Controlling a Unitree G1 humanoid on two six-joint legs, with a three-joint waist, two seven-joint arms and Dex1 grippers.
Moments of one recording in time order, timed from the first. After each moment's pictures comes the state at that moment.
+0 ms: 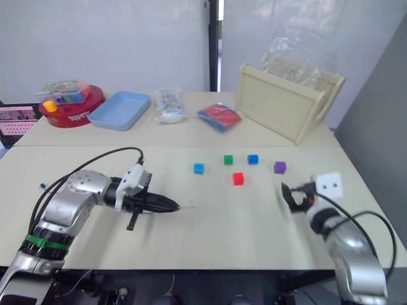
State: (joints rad) left arm -0.51 0.67 -0.12 0.01 -0.38 0.31 -1.45; right arm -0.21 -0.50 -0.28 -0.20 0.33 0.54 0.28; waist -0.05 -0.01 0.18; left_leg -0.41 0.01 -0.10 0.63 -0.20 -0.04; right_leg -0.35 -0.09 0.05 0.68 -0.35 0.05
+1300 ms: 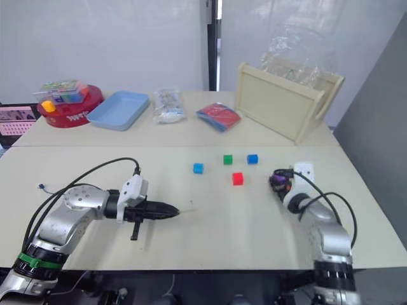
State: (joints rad) left arm -0.41 0.68 -0.14 -0.08 -0.39 0.29 -1.32; right arm -0.26 -0.40 -0.24 -0.18 0.43 0.69 0.29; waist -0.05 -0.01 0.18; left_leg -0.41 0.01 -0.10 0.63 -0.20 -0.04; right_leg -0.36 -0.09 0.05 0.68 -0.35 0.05
